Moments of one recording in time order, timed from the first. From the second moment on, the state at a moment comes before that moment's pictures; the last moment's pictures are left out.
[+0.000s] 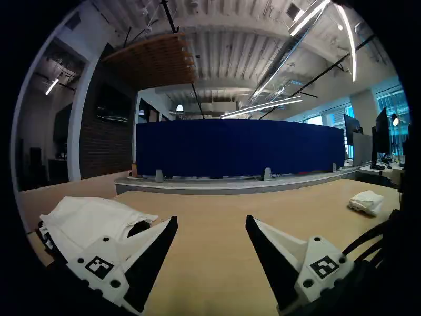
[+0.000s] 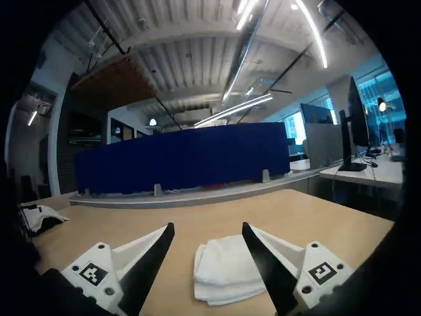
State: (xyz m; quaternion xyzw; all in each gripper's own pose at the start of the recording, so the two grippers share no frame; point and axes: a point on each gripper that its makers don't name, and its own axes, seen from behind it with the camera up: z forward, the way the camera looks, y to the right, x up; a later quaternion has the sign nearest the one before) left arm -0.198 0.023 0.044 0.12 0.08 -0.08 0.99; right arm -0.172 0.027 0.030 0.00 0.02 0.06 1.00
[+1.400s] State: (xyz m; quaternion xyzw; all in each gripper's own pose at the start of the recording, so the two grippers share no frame) left arm -0.198 0.024 0.045 0.12 0.08 -0.08 0.99; right arm -0.176 0.007 0.027 0.01 0.02 0.00 1.00
